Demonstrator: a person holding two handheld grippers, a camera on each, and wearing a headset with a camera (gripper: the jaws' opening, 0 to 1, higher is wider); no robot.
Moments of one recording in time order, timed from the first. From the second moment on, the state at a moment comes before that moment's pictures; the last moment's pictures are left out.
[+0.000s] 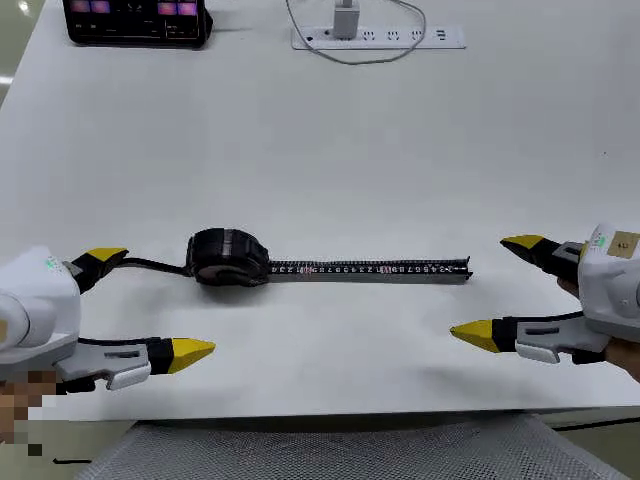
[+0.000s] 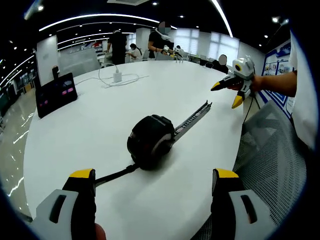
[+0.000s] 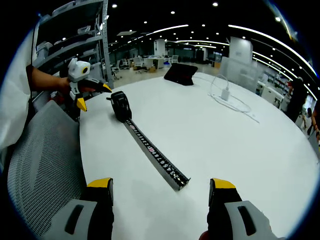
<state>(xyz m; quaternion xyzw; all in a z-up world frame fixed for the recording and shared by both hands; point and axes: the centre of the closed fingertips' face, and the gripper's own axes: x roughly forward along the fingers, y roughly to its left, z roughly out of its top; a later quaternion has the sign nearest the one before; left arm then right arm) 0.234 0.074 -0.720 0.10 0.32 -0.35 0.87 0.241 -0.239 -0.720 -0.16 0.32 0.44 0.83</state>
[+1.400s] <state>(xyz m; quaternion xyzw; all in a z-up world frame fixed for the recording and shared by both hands) 0.210 0.089 -0.716 0.08 0.30 -0.30 0.90 0.213 -0.240 -0.729 -0.10 0.32 0.42 0.84</state>
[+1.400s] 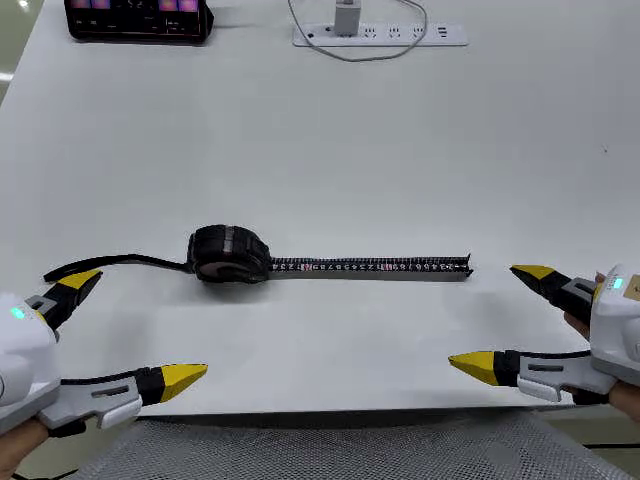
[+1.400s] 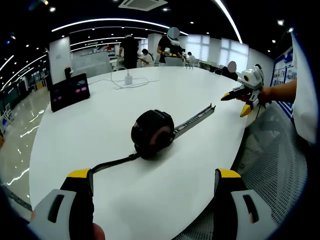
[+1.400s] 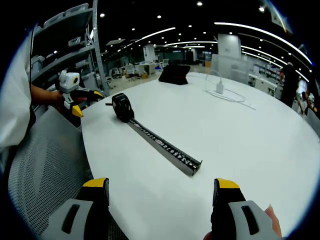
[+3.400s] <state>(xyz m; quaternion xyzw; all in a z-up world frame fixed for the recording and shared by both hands) 0.207 0.083 -0.709 0.06 0.30 -0.32 0.90 0.207 -0.246 -0.729 -0.09 0.34 0.41 0.84</state>
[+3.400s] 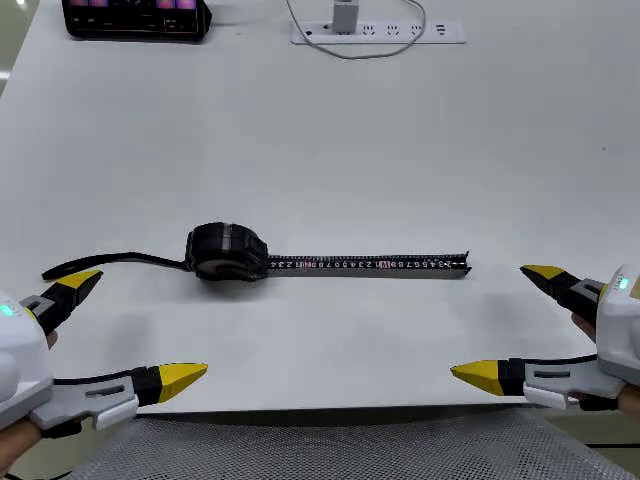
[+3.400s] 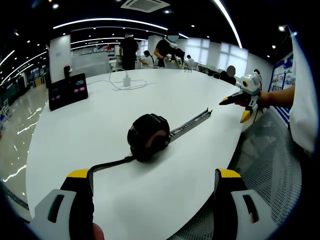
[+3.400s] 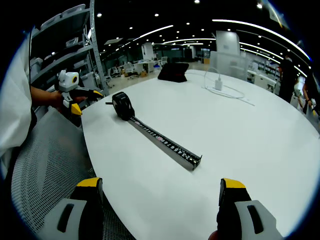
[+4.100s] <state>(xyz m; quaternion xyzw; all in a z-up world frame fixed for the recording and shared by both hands) 0.219 0.058 -0.707 0.05 0.29 -0.32 0.90 0.209 -0.248 -0.730 -0.10 0.34 0.41 0.84</state>
